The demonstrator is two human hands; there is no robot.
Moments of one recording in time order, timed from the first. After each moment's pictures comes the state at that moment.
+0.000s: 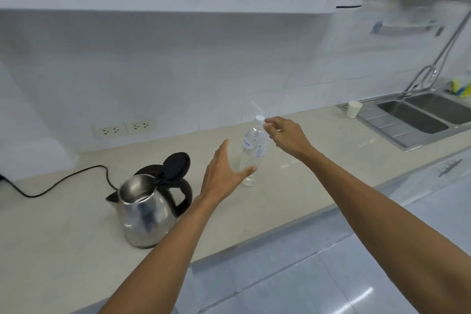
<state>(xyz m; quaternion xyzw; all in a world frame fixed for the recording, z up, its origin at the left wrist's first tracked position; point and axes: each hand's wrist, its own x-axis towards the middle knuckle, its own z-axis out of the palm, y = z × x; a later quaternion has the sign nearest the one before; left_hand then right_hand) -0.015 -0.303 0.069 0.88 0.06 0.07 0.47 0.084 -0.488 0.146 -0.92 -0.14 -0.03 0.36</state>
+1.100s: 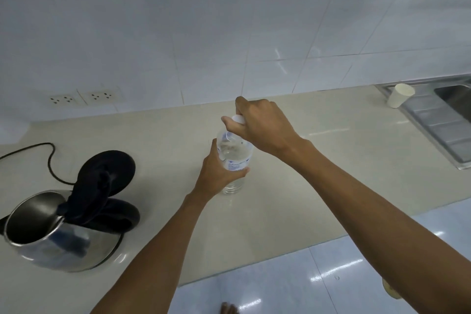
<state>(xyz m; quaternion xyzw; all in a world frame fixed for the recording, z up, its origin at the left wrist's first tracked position) 0.176 -0.346 -0.064 0.83 0.13 0.05 0.55 0.241 -0.469 0.111 -0.91 -0.38 -0.10 0.14</state>
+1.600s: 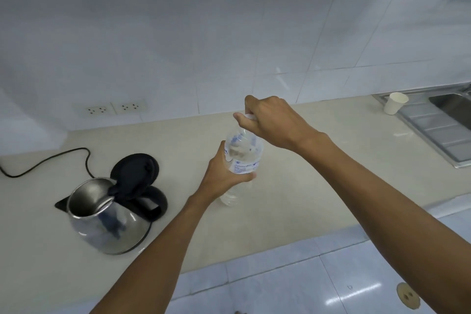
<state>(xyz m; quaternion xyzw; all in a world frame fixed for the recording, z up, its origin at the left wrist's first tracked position) 0.100 -0.329 -0.004 0.80 0.07 0.07 0.59 0.174 -0.472 0.167 -0.90 -0.41 -0.08 0.15</state>
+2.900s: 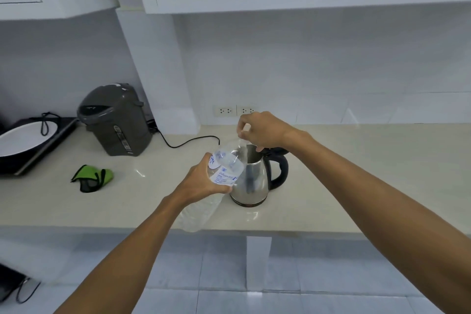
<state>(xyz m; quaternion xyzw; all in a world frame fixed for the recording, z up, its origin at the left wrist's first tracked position) -0.245 -0.074 0.065 0.88 0.18 0.08 0.43 -0.090 -0.236 0.201 -0.86 -0.46 0.13 0.19</state>
